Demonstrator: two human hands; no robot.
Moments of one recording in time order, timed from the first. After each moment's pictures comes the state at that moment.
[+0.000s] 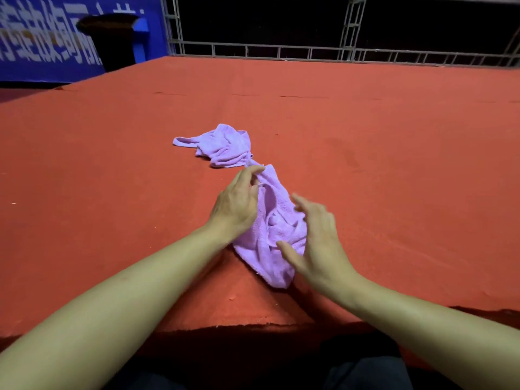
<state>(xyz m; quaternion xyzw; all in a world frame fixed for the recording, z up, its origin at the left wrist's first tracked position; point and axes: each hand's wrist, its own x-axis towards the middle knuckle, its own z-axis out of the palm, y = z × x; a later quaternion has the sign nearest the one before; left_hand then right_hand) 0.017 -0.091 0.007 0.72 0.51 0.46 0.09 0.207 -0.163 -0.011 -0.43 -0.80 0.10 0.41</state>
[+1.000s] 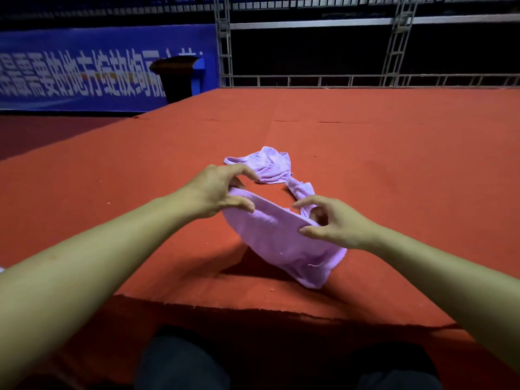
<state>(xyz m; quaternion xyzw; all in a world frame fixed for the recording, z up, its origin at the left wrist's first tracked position) -0.085 -0.190 0.122 0.77 0.56 0.28 0.11 0.191 -0.132 0.062 -0.33 -0.87 0.28 0.24</state>
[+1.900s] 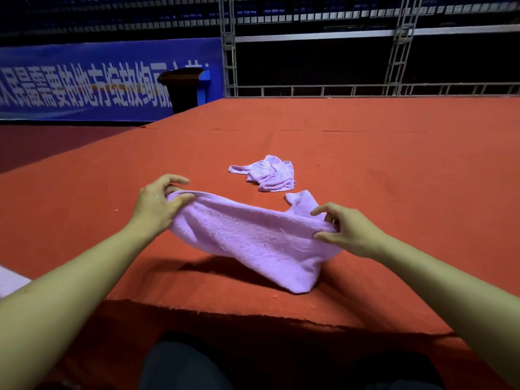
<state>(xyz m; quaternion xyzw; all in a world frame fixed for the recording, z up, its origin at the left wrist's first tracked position) -0.178 -0.206 0.082 0.59 0.64 0.50 0.04 0.214 -0.111 0.045 -0.39 -0.87 0.16 0.25</state>
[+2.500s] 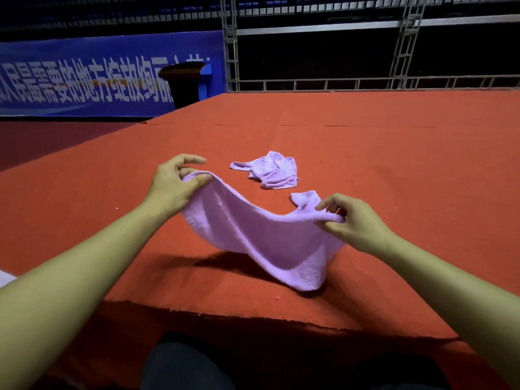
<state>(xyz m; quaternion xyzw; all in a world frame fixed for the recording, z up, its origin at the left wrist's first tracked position) -0.151 -0.183 0.108 0.59 0.57 0.56 0.12 0.203 -0.117 0.055 -0.39 -0.82 0.22 0.36</state>
